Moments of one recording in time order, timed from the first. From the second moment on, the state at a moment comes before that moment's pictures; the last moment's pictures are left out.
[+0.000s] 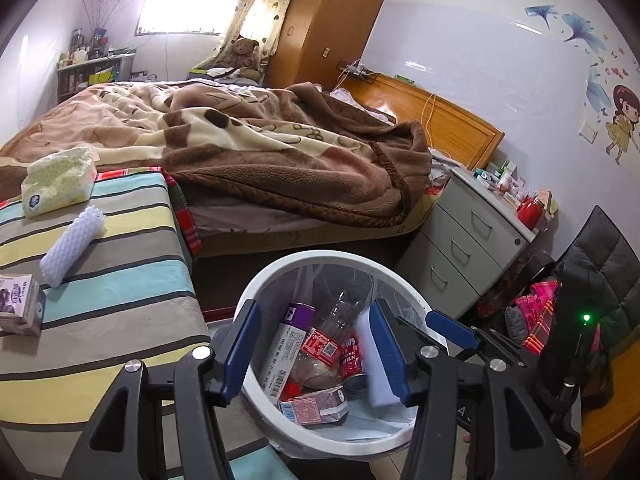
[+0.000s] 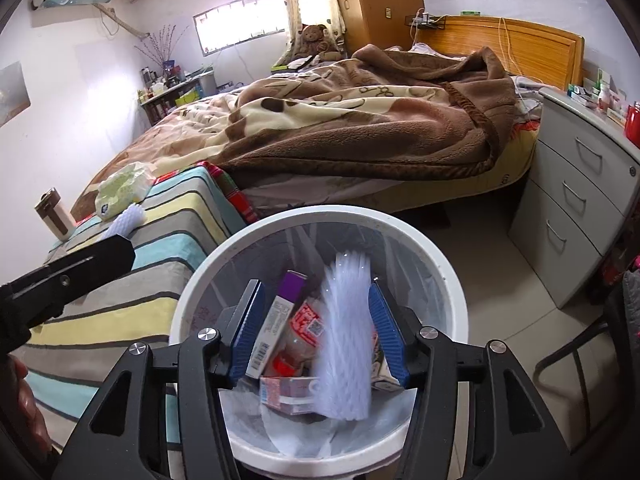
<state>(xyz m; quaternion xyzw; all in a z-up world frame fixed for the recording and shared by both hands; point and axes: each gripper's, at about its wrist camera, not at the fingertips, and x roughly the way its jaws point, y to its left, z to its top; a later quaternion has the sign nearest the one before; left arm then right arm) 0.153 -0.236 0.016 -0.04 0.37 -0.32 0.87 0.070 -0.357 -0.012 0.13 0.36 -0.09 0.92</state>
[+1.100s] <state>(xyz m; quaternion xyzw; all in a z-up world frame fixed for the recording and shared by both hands) 0.175 -0.082 0.023 -0.09 0.36 -0.20 0.91 0.098 -0.273 -0.001 0.12 0.34 0.01 0.93</state>
